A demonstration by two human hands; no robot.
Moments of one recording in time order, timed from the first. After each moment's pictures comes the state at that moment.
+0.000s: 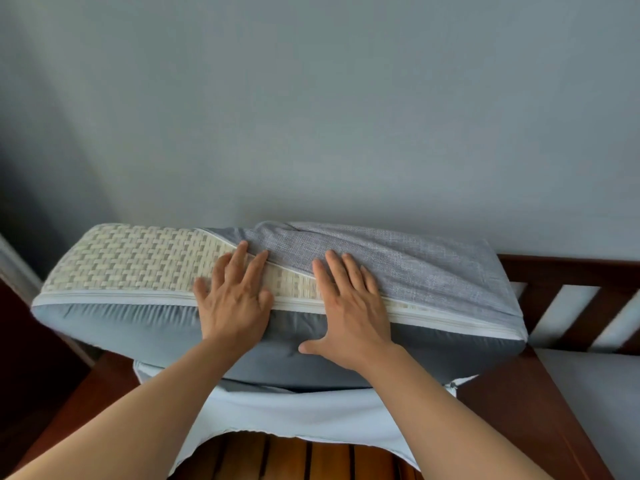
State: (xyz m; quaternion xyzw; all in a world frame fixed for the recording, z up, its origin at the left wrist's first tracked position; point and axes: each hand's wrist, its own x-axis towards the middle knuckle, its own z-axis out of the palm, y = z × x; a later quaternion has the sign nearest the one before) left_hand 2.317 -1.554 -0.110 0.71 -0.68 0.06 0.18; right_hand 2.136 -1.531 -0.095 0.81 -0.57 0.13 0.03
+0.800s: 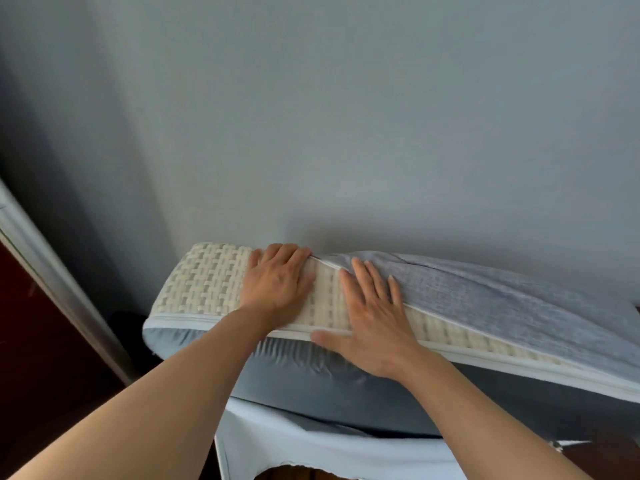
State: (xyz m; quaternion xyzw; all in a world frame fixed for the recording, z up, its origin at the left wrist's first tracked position) left_hand 2.455 -1.682 -0.074 0.60 -0.77 0.06 0.18; right_hand 2.278 -1.628 -0.066 0.82 -0.57 0.07 -0.05
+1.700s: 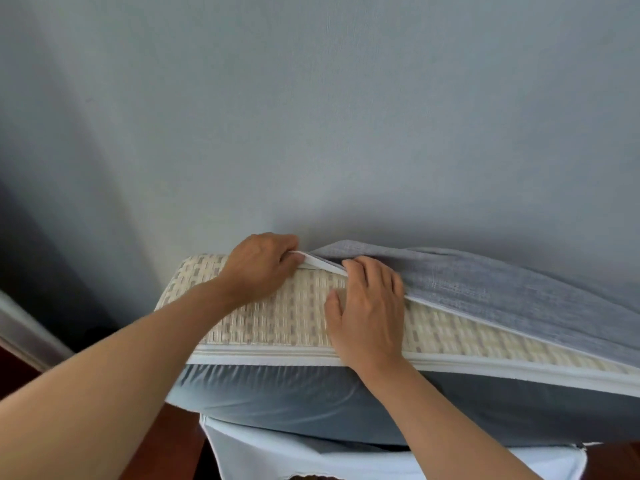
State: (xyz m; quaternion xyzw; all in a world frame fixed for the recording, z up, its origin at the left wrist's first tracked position) left_hand 2.500 -1.781 -0.053 0.49 -0.83 -0.05 0.25; right_hand 2.334 -1.703 -0.081 0.68 -0.64 0.32 0.11
